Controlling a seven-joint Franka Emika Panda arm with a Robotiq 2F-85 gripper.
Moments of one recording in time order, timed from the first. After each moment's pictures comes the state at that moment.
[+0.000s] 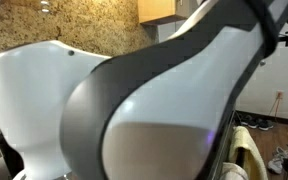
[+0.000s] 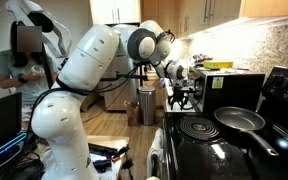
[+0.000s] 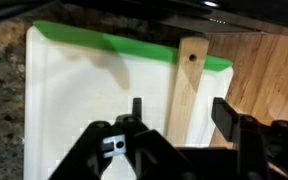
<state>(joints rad) 0.49 0.66 0.39 -1.60 -0.27 2.10 -0.77</state>
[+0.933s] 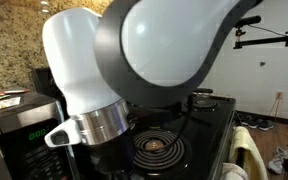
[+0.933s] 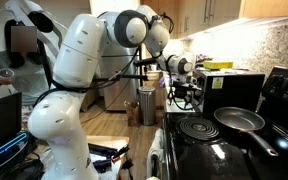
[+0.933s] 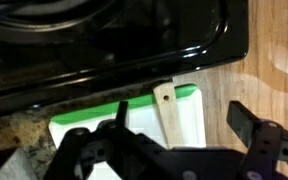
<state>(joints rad) 0.41 0.48 0.37 -1.75 -0.12 2.05 -0.55</state>
